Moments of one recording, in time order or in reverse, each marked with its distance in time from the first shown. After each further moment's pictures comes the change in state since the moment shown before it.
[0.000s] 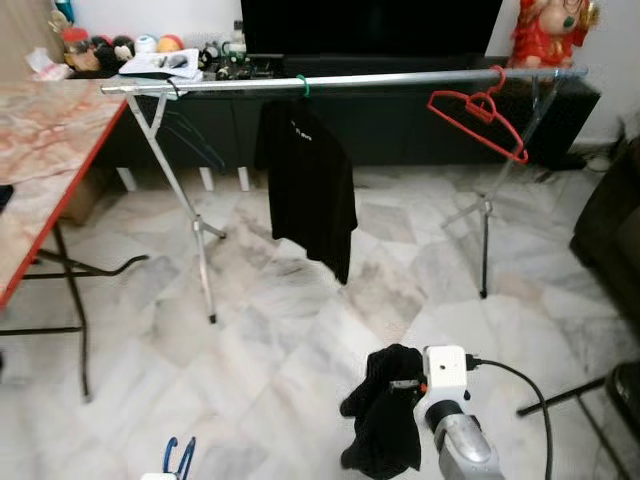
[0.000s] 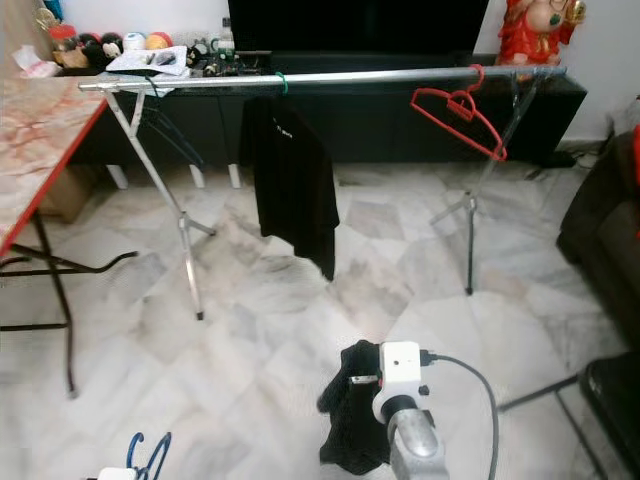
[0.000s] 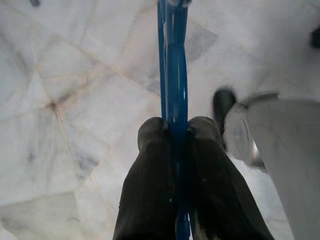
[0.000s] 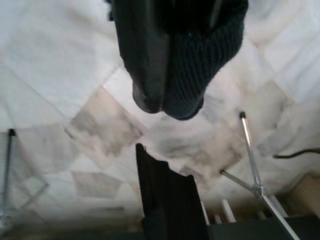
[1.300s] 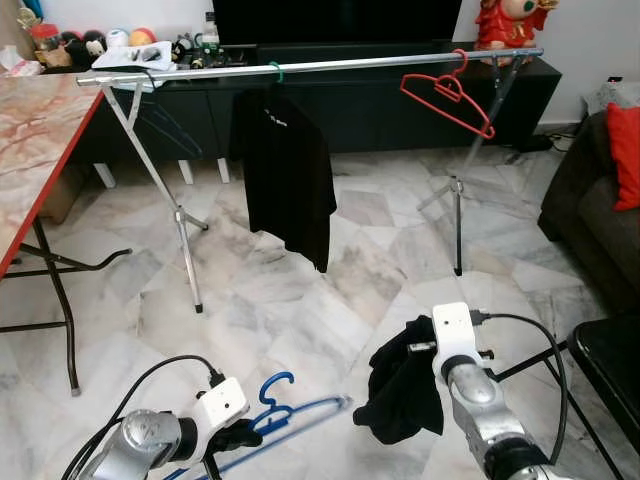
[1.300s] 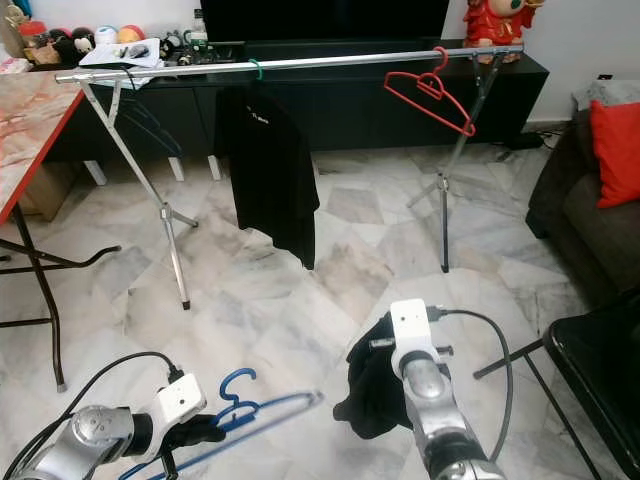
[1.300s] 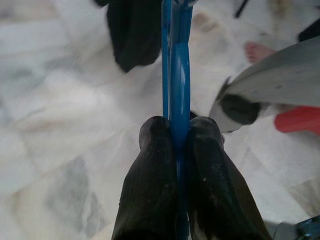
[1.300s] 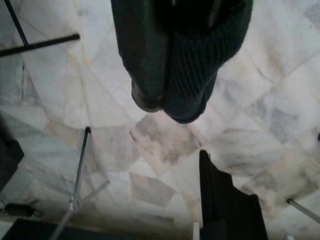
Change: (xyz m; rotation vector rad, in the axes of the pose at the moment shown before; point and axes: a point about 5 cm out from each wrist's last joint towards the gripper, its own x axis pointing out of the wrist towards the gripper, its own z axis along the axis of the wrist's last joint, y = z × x) left arm -0.027 -0.044 0.159 0.769 -0.298 -0.904; right arm 0.042 -0.020 0.064 -0.223 0.031 -0.155
